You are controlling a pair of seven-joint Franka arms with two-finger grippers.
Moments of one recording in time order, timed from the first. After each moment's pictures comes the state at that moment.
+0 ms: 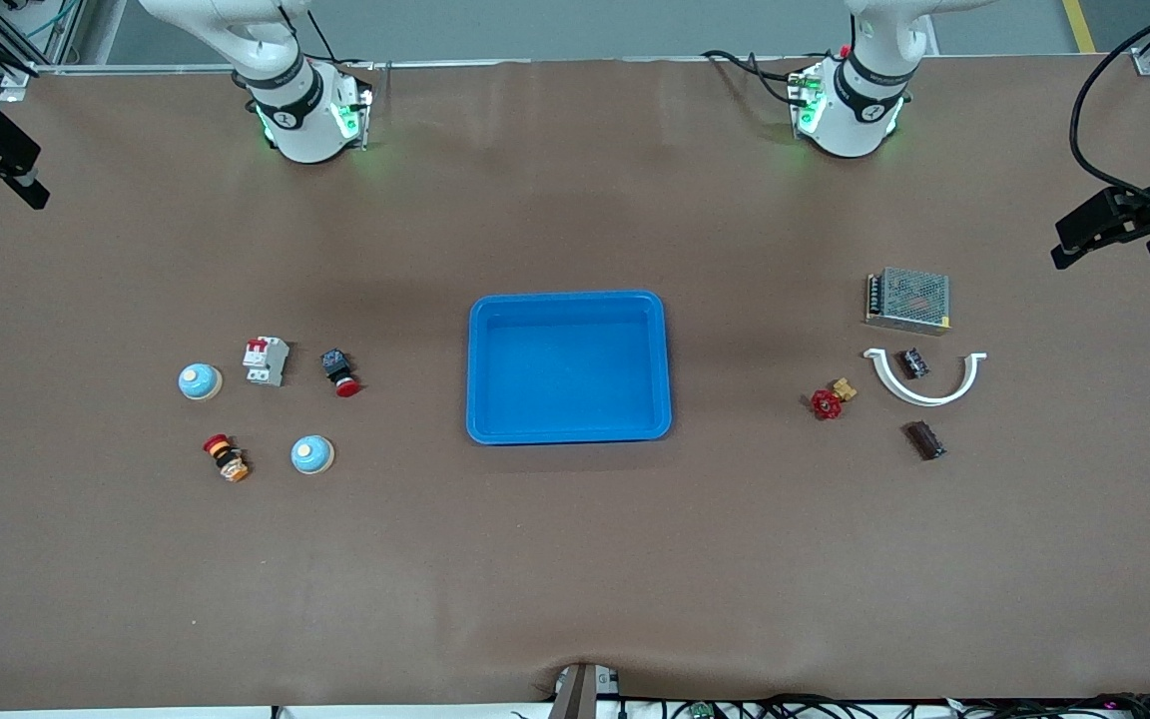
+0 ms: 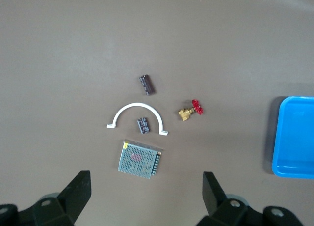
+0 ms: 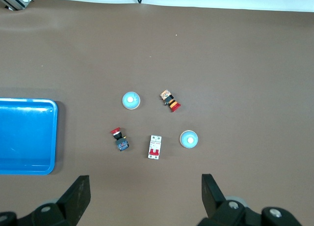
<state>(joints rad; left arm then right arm) 0.11 0.01 -0.15 -1.50 0.02 1.54 -0.10 0.01 -0.21 -0.02 -1.64 0.00 1.62 -0.07</state>
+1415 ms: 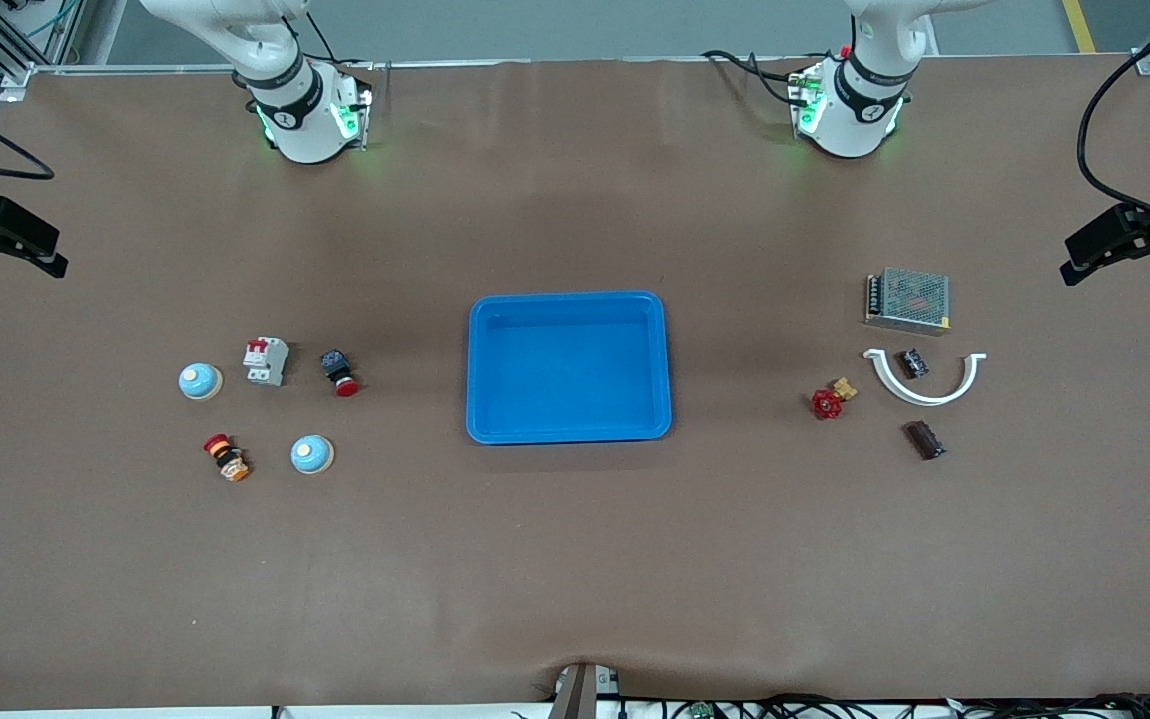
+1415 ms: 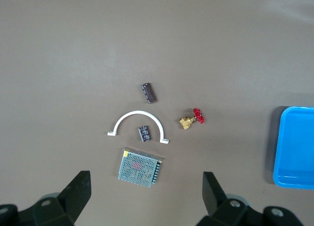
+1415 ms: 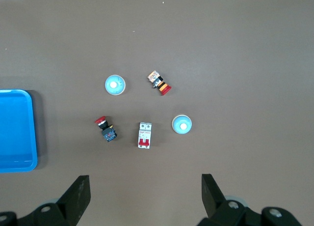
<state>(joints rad) 0.13 0.02 -0.15 -1.49 0.02 1.57 -0.10 -0.01 -0.01 -0.03 -1.52 -0.03 1.55 -0.05</state>
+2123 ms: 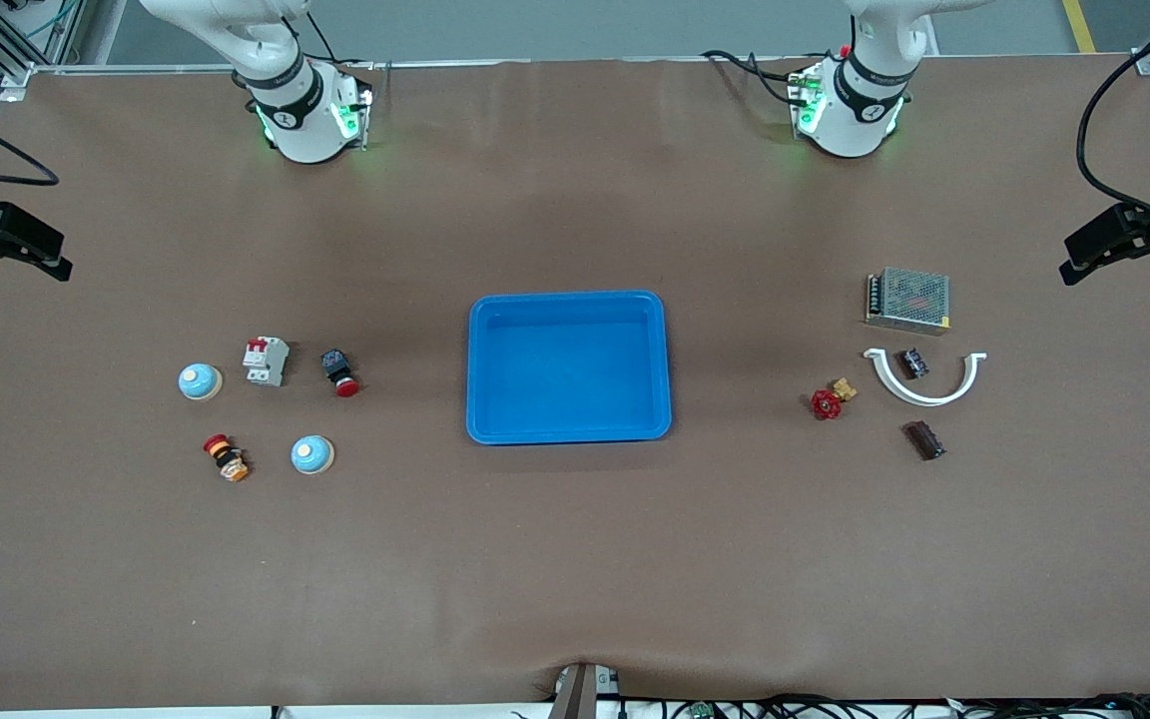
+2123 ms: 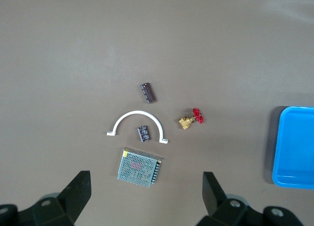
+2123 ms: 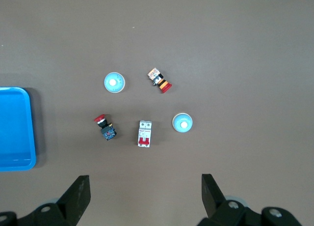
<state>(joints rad) 0.13 0.02 -0.15 -1.49 0.02 1.57 -0.10 -0.01 0.02 -0.03 -1.52 -0.03 1.55 -0.05</state>
